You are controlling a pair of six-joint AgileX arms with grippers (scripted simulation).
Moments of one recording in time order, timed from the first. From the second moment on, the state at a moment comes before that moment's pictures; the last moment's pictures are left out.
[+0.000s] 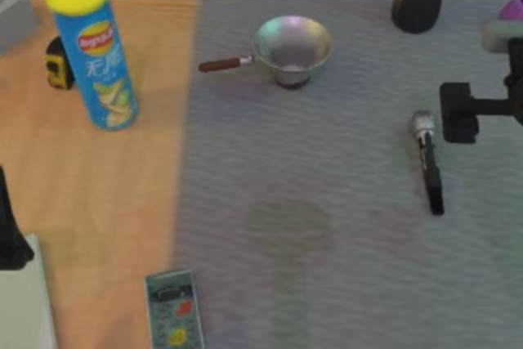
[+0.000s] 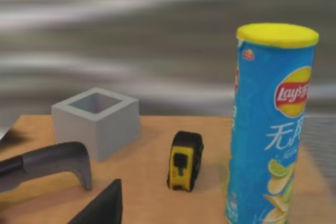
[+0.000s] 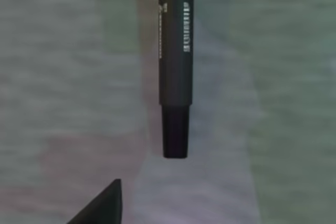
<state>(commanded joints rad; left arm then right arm) 0.00 0.00 0.00 0.00 0.00 0.00 0.24 1.63 1.19 -0.80 0.03 0.26</state>
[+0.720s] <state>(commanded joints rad) 0.00 0.00 0.00 0.00 0.00 0.00 0.31 2.04 1.54 -1.00 0.04 0.34</state>
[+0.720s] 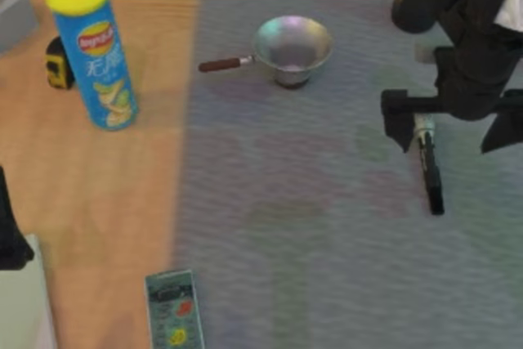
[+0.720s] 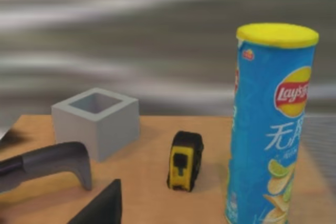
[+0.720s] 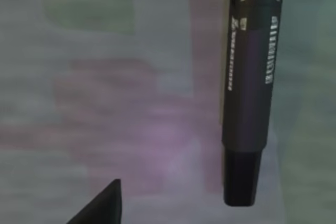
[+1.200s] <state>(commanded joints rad) 0.00 0.00 0.00 0.00 0.00 0.00 0.31 2.13 1.47 -0.84 0.04 0.34</state>
